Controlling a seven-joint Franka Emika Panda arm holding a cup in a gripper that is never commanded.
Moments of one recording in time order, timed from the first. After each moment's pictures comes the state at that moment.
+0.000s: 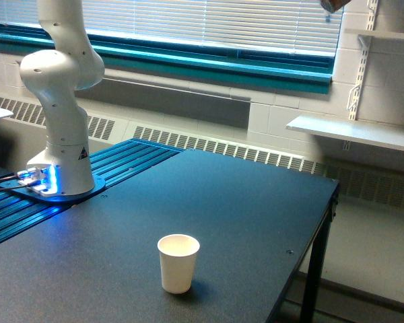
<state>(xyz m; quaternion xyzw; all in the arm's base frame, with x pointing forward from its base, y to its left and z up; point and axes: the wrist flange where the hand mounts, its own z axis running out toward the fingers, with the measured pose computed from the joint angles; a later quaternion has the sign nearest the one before) 0.585 0.114 0.658 -0.90 0.18 -0.40 0.08</state>
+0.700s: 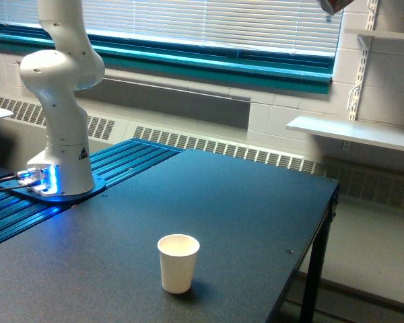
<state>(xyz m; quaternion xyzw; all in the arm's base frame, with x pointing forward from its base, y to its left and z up) 0.585 0.116 0.652 -0.90 0.17 -0.40 0.07</state>
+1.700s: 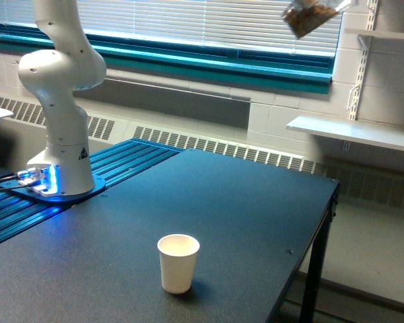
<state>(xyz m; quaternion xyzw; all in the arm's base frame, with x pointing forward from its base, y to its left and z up) 0.552 -0.003 0.602 -0.88 0.28 -0.39 0.04</state>
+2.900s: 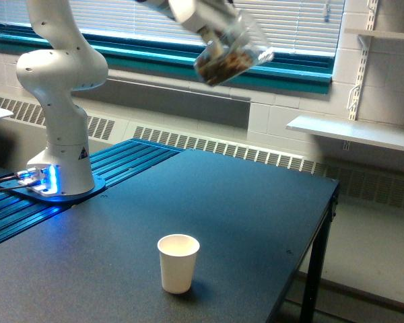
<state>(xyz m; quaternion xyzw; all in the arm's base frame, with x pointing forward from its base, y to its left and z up) 0.460 -0.124 0.507 -0.85 0.41 -0.32 0.01</state>
